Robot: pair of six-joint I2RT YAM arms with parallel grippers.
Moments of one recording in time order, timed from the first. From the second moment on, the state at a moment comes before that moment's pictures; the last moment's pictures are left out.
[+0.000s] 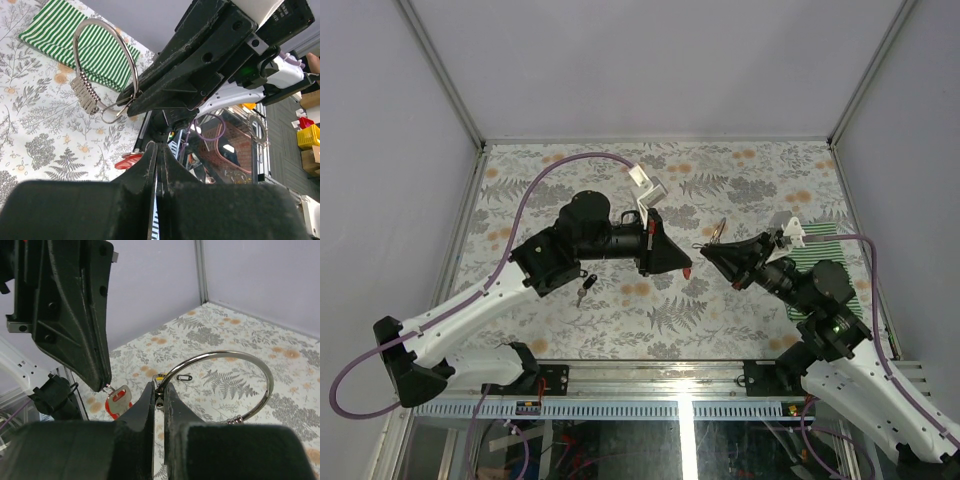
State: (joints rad) left arm -0.91 1.18 1.20 -0.22 0.52 -0.50; right arm 0.64 0.51 0.58 0.11 -0.32 0.29
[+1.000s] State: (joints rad) left arm -0.91 1.21 1.19 -0.08 0.51 -0.56; right arm 0.64 0.49 0.57 0.18 -0.40 0.31
